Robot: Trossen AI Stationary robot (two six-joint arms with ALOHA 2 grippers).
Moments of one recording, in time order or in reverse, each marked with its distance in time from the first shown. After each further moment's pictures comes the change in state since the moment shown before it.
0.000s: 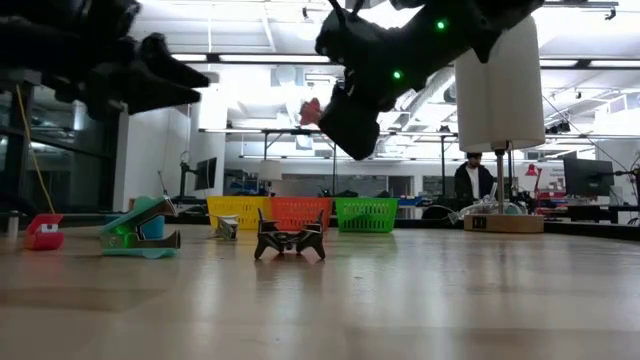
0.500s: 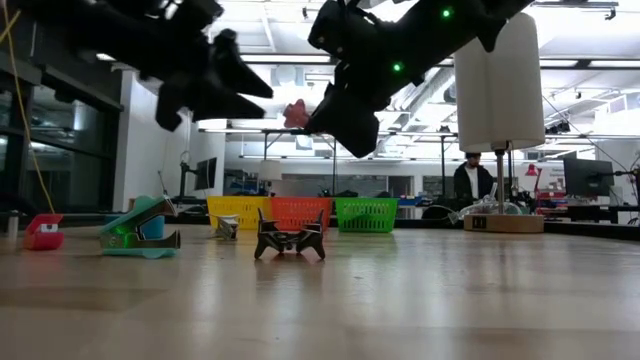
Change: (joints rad) left arm 0.000 0.555 0.313 0.045 -0.003 0.080; right arm 0.014 0.000 0.031 -0.077 -0.149 0.032
